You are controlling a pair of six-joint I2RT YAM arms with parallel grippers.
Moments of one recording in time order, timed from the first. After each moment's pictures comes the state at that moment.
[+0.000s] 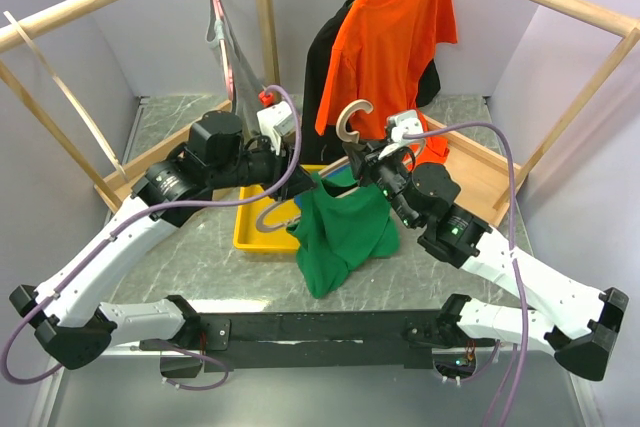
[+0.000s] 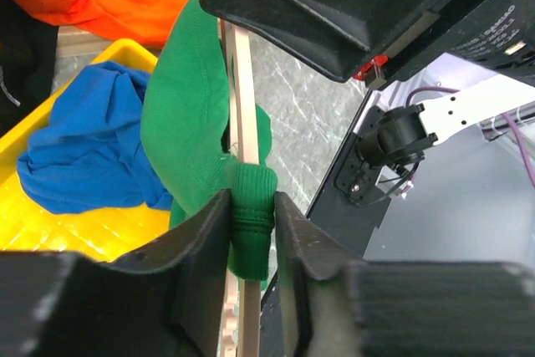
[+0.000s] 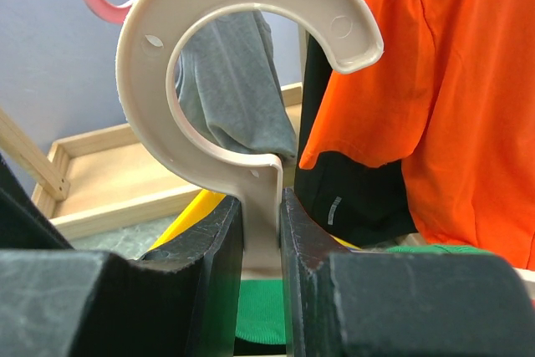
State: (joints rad) left arm -0.74 1.17 1.43 -0.62 0.39 -0.24; right arm 0.90 0.98 0.97 0.10 0.38 0.09
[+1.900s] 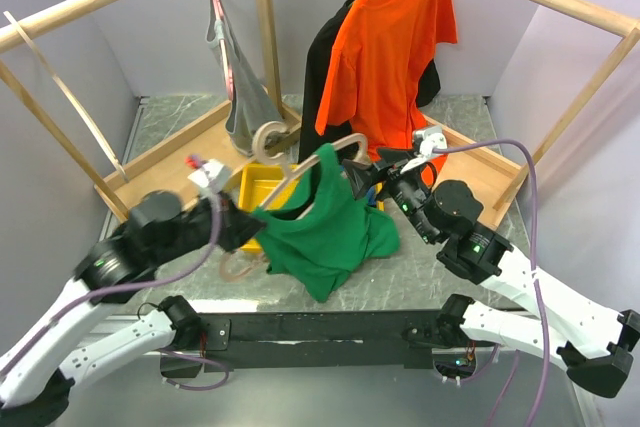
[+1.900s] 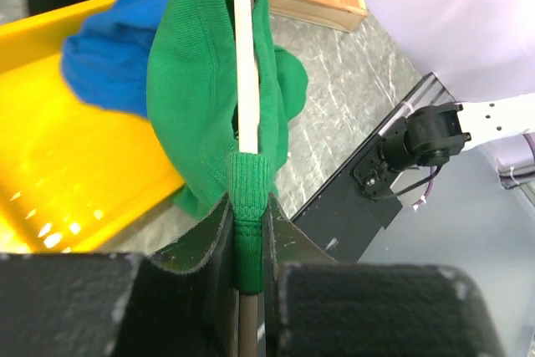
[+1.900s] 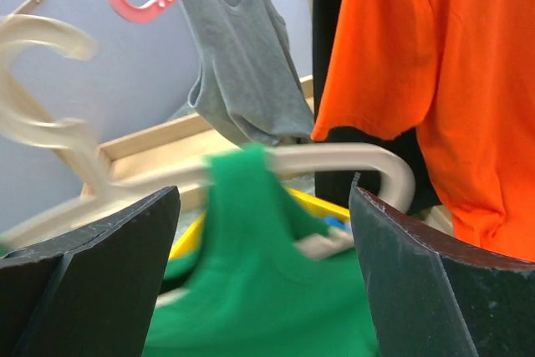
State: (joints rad) left arm -0.79 0.67 0.99 -0.61 0.13 -0.44; right arm 0.90 0.82 0.89 0.05 0.36 0.21
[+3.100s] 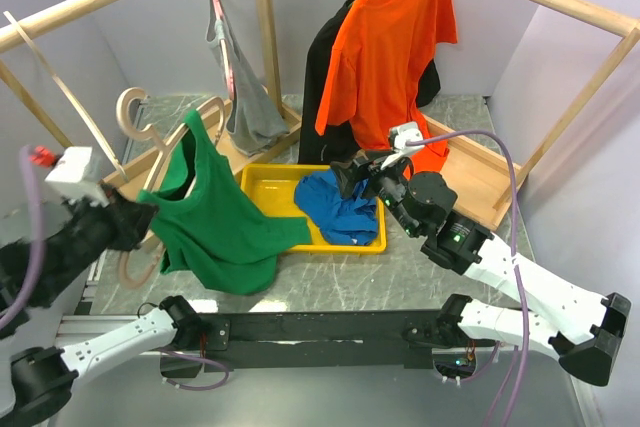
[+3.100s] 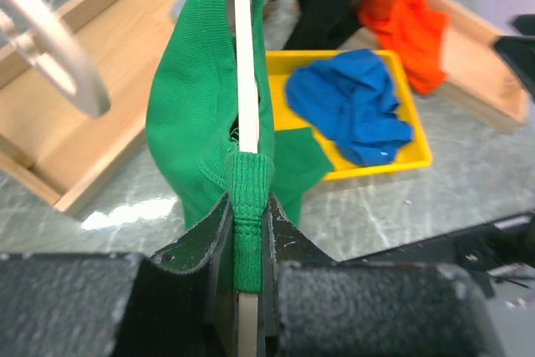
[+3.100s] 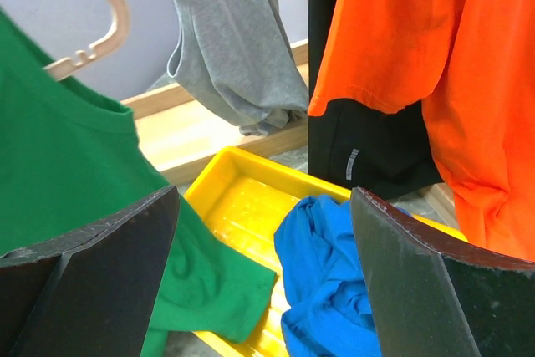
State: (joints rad) left arm -0.79 0.71 1.74 -1.40 -0.44 -0.47; right arm 0.90 0.93 0.90 0.04 0.38 0.22
